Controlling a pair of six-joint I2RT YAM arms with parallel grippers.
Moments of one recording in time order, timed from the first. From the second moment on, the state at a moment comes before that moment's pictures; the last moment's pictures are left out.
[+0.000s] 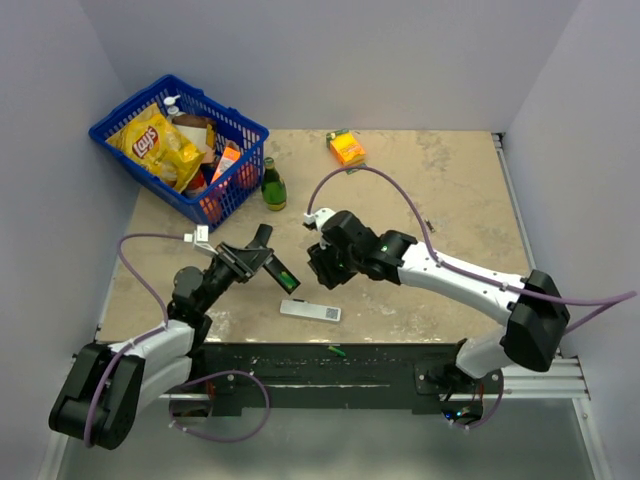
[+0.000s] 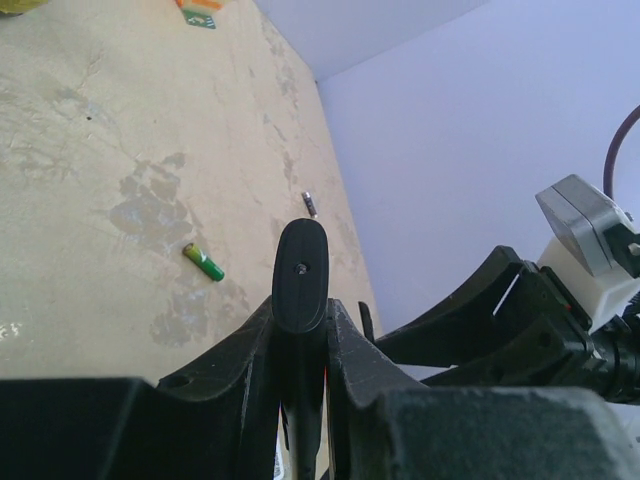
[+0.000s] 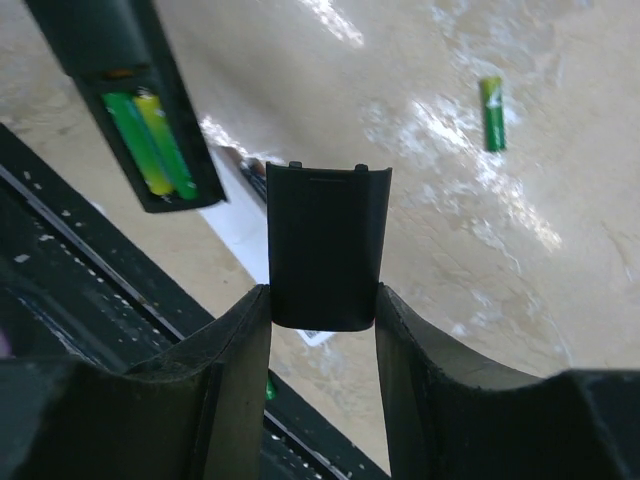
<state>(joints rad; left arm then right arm) -0.27 1.01 0.05 0.97 0.34 -1.11 0.93 1.45 1.13 -0.57 0.04 0.25</state>
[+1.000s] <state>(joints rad) -0.27 0.96 0.05 1.01 0.32 -1.20 1.10 1.60 1.33 -0.57 0.06 0.20</state>
